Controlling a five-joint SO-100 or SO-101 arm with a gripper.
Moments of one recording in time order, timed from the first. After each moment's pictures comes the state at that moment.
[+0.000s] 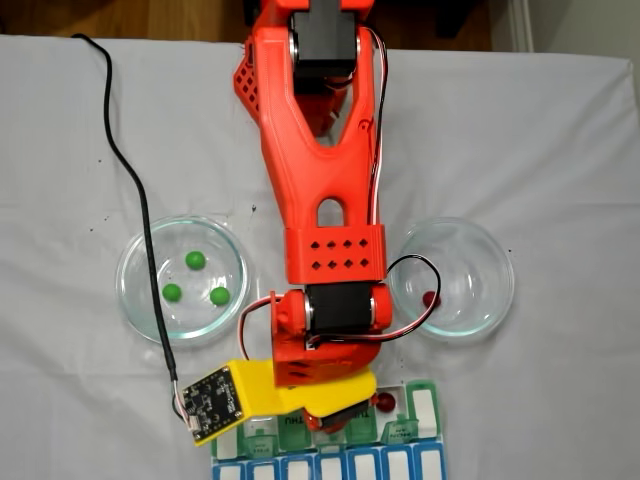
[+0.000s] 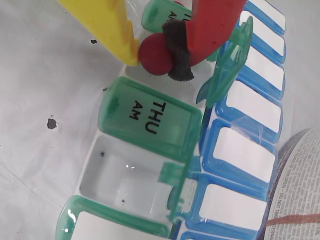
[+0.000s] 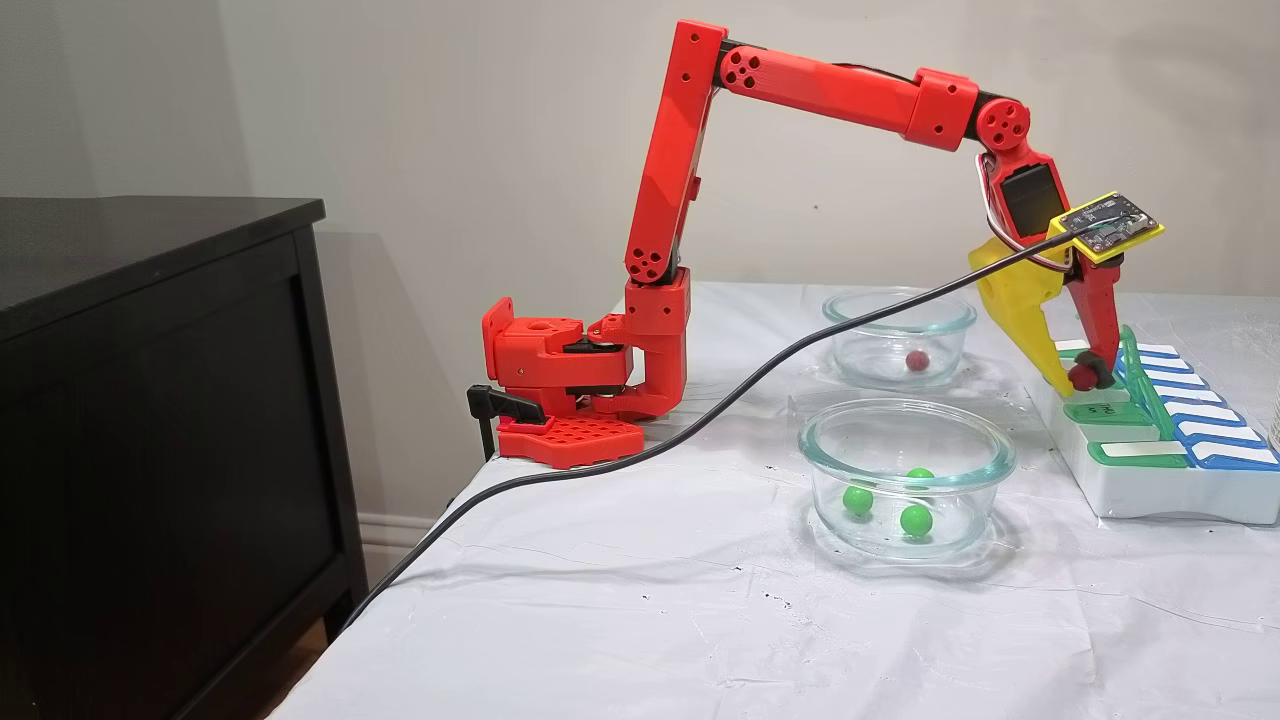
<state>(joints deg) -4.4 96.9 94.0 49.2 -20.5</state>
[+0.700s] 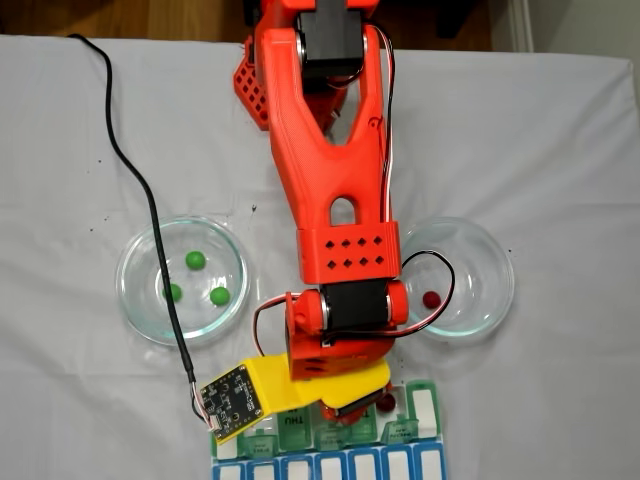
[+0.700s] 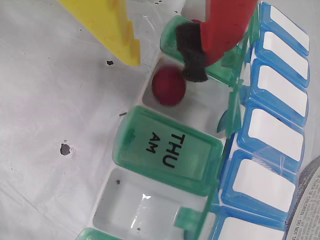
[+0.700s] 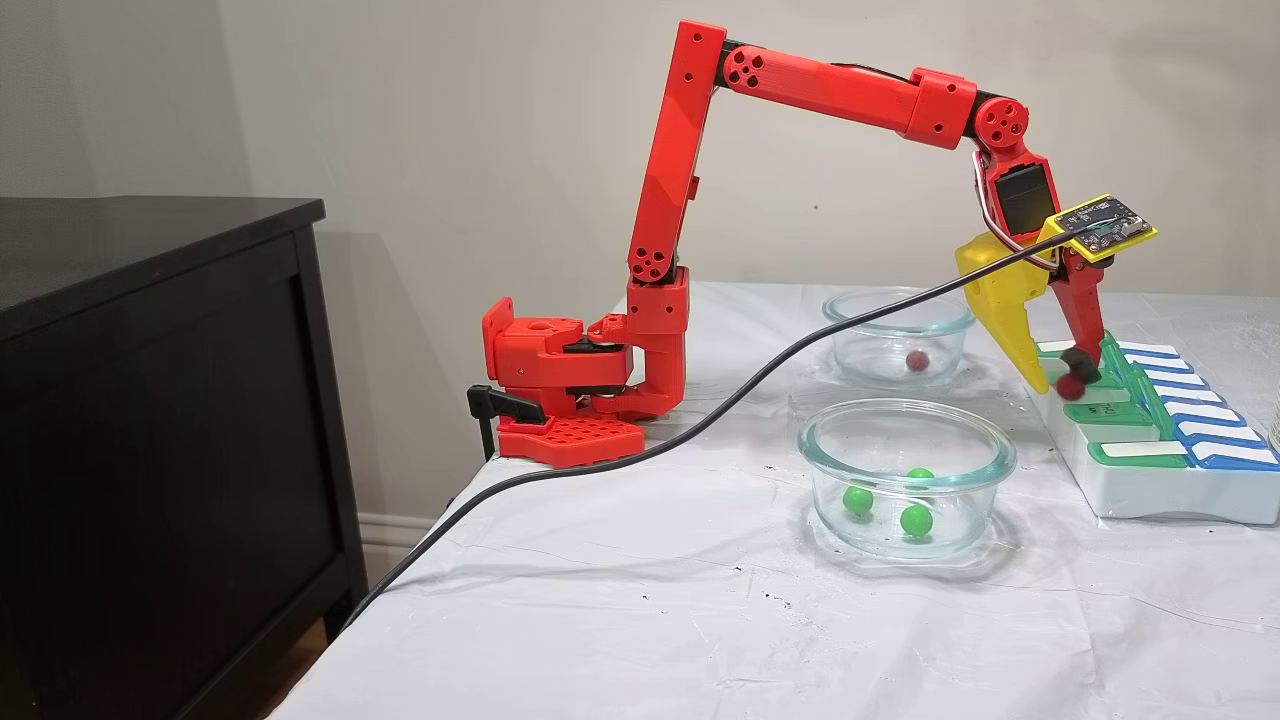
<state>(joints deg) -5.6 96.9 94.0 53.6 -21.0</state>
